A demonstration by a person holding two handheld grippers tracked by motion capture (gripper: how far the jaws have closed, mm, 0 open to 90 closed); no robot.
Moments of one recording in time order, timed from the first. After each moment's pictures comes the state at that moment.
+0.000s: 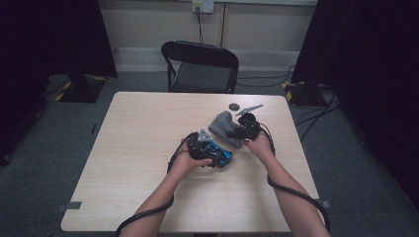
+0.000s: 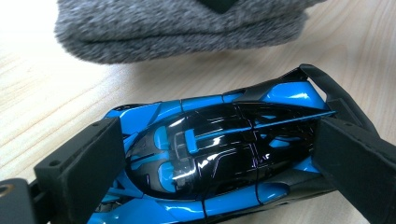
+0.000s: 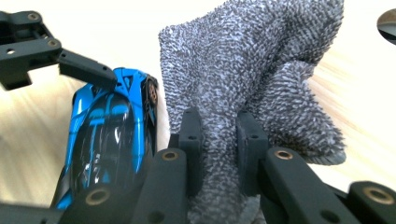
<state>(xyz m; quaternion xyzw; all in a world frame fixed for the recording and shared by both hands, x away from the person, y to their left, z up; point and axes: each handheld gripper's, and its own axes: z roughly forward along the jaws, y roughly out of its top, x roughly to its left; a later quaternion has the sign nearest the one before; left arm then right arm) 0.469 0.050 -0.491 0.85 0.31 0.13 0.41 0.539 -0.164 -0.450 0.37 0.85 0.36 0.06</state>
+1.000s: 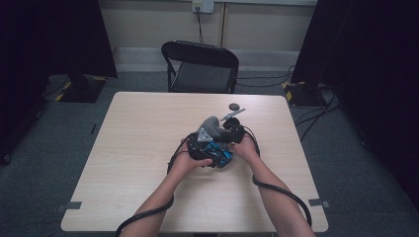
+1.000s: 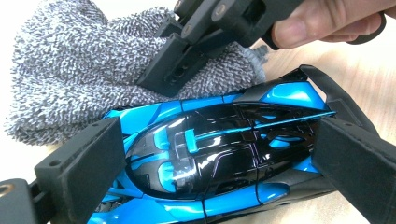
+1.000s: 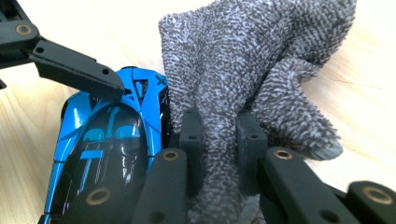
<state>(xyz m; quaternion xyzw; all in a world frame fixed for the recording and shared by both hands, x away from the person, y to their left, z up) 0.468 0.051 -0.492 0.85 0.31 0.13 0.42 0.548 -0.123 -0.485 0.34 0.87 0.36 0.04</state>
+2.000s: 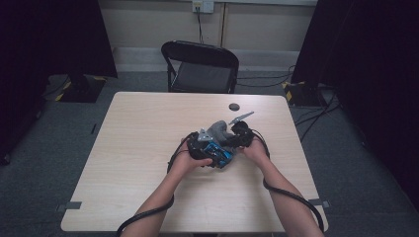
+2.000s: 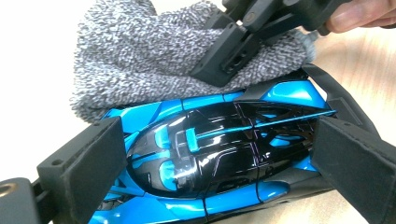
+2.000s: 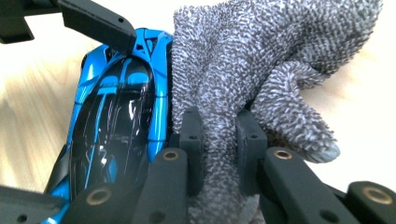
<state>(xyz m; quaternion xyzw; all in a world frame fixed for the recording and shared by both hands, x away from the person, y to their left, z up) 0.469 0.051 -0.490 0.85 0.31 0.12 0.41 0.536 -0.152 -0.484 0.33 0.87 0.35 0.01</state>
